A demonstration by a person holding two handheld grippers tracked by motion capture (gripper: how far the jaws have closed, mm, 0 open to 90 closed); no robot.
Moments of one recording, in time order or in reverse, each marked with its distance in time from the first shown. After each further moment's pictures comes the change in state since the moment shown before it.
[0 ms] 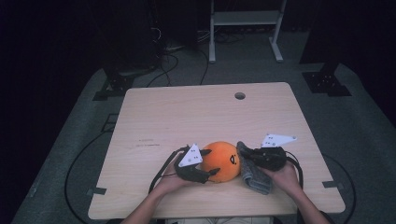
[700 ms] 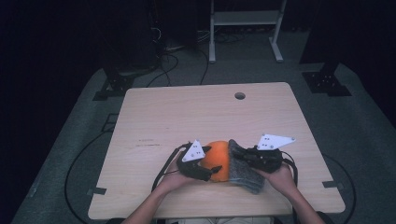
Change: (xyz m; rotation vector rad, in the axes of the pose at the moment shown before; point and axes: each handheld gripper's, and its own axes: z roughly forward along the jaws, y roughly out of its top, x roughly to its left) left arm 0.006 0.007 0.005 0.013 0.025 -0.067; right arm 0.029 0.028 0.001 -0.092 0.078 -0.110
